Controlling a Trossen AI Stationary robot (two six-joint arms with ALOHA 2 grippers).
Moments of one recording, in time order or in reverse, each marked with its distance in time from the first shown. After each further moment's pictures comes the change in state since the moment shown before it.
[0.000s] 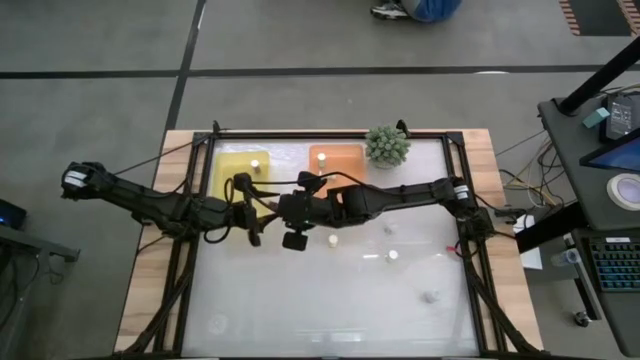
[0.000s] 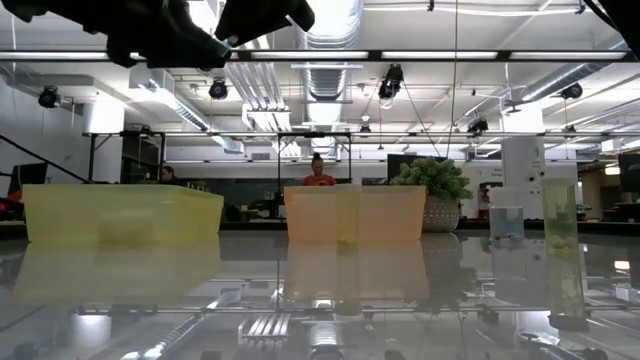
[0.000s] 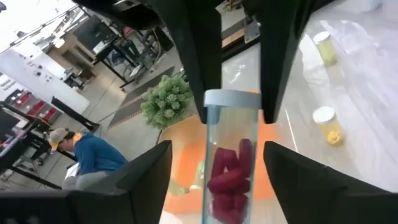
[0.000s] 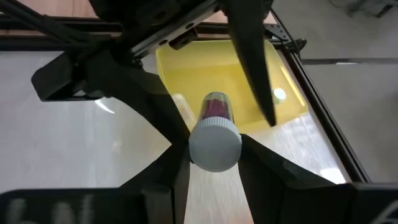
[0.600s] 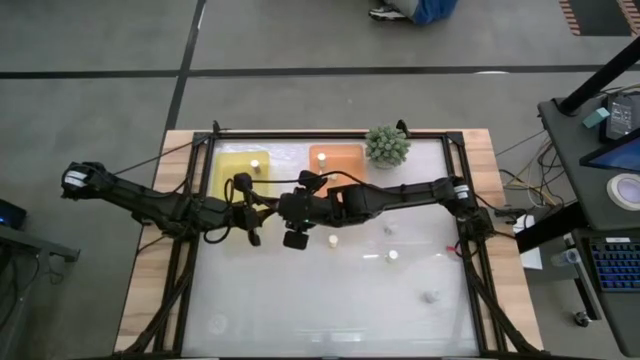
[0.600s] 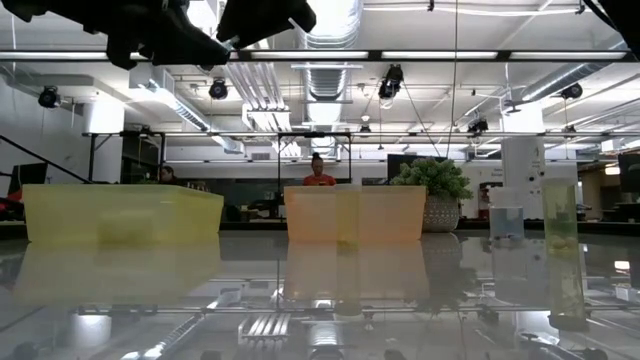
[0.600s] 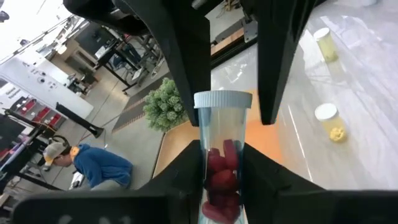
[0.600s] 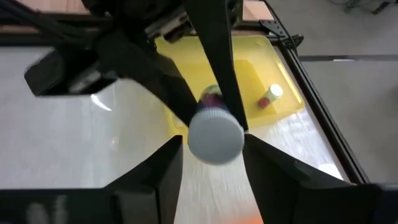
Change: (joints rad) left arm 0.000 0.000 0.000 0.004 -0.002 0.036; right arm -0.005 -0.003 0.000 -0.014 0.007 0.004
